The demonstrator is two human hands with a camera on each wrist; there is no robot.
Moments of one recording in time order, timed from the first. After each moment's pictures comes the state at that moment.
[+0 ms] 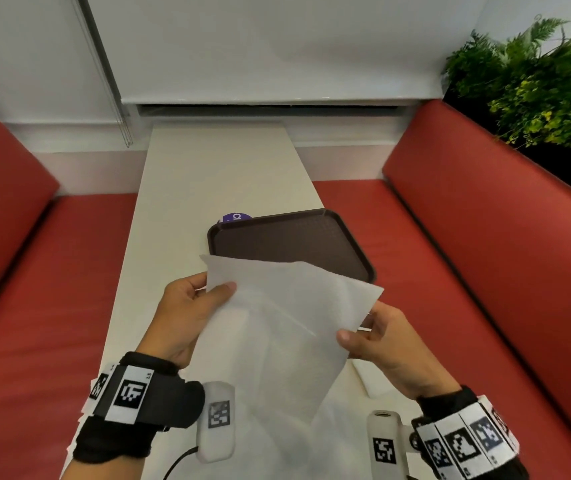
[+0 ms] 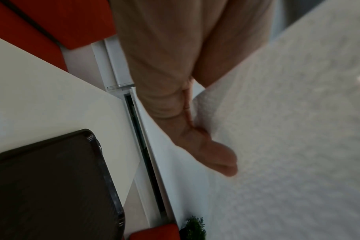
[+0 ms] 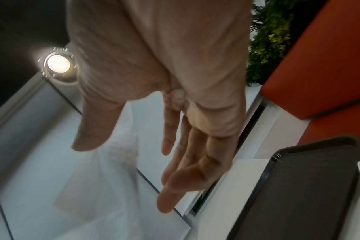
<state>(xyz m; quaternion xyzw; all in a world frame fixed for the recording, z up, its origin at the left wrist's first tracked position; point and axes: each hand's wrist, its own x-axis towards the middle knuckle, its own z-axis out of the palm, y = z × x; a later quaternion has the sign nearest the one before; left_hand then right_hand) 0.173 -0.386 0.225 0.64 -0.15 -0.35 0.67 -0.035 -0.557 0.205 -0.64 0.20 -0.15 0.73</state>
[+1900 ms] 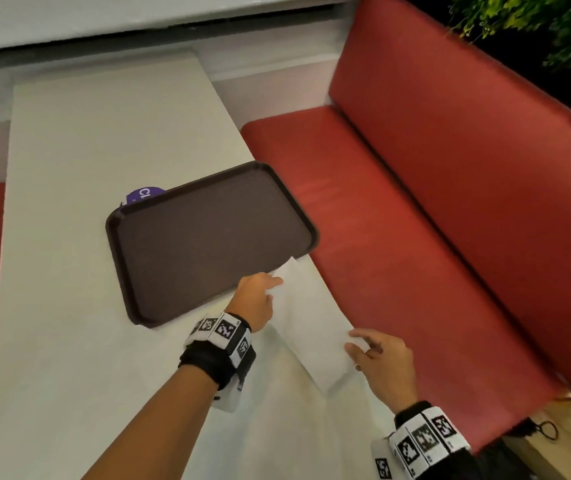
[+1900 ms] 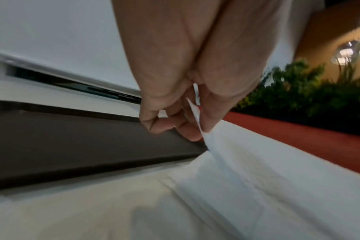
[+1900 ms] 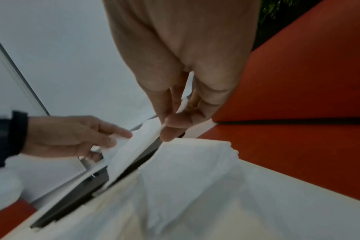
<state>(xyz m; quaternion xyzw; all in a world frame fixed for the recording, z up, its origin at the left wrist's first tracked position) 0.123 -0.600 0.067 0.79 -0.49 -0.29 0.22 -0.120 -0.638 0.059 -0.66 0.58 -0.19 0.45</state>
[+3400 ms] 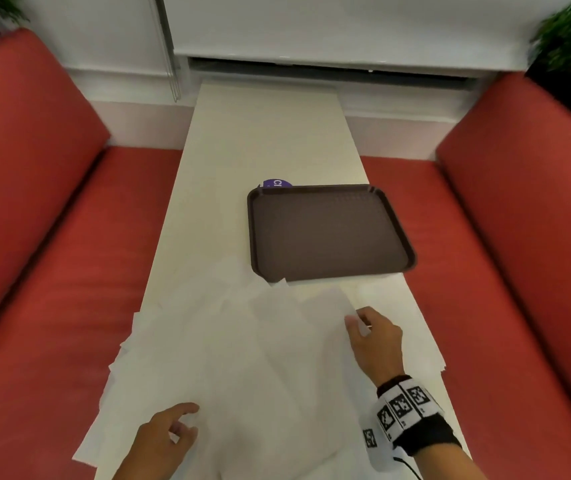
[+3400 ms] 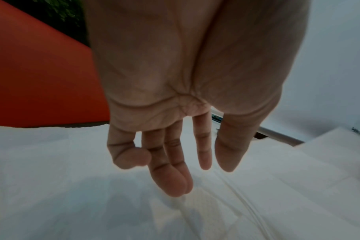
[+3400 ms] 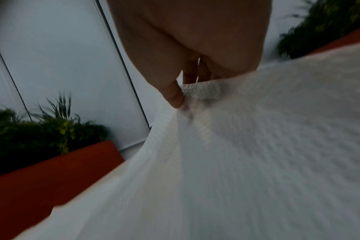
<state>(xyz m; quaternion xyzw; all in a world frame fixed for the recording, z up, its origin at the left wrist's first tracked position) 0.105 -0.220 0.054 0.88 -0.10 -0.37 0.29 0.001 -0.541 0.085 -0.83 0.41 -0.15 0.35</state>
